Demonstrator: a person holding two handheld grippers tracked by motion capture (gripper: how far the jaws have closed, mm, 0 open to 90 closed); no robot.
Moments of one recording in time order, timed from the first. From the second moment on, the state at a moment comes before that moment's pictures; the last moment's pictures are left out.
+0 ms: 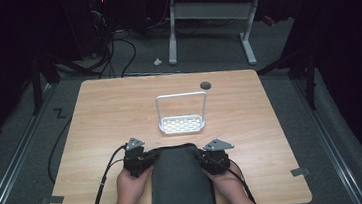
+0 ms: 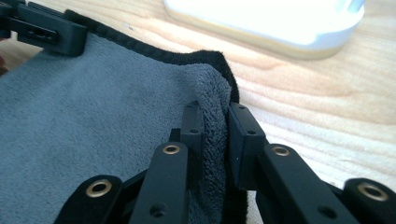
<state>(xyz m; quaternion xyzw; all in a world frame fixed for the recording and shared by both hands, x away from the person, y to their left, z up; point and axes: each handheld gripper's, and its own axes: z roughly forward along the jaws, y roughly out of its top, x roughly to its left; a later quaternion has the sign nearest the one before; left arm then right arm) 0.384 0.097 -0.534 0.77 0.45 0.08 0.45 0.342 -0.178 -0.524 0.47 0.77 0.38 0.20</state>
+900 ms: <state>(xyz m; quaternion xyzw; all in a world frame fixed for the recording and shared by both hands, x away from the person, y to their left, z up) 0.383 0.095 -0.453 0.73 0.40 0.13 0.53 0.338 -0.181 -0.464 0.43 0.74 0.44 0.28</state>
